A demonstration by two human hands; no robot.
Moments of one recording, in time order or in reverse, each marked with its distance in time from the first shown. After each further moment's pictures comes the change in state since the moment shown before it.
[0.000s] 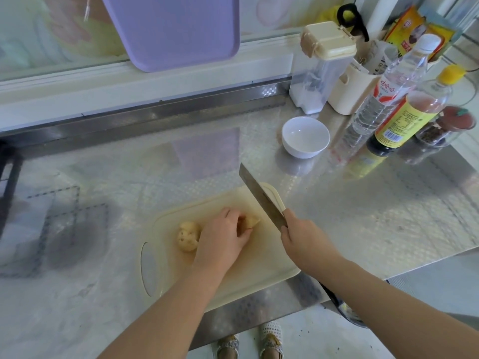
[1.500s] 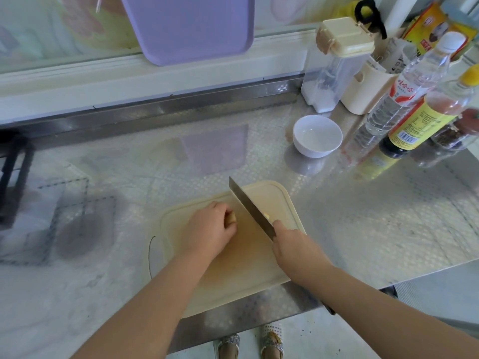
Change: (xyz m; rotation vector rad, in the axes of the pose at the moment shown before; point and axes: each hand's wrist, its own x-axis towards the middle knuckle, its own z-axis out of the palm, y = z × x) left_hand 0.006 -0.026 -0.027 0.121 -0.081 -0.126; right_hand 0.001 -0.019 0.032 -0.104 -0.085 0.001
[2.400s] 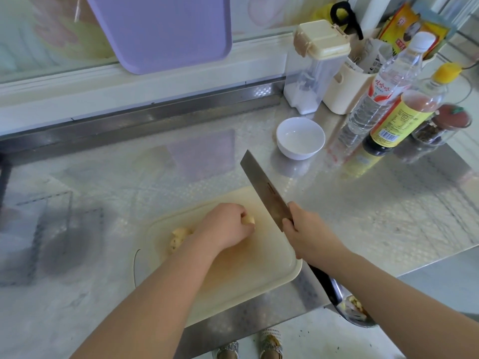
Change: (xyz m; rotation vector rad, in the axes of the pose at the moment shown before) left_hand 0.035 0.048 -0.002 -0.004 -0.363 0.032; right_hand 0.000 0.030 -0.051 0.331 0.137 0.007
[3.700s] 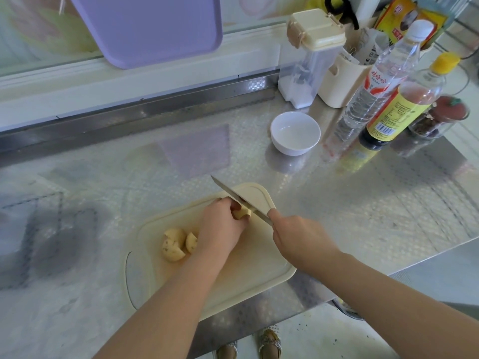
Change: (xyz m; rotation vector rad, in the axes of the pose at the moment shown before) left_hand 0.003 0.008 0.025 -0.276 0.408 -0.103; right_hand 0.006 0.008 0.013 -0.499 -0.084 -0.164
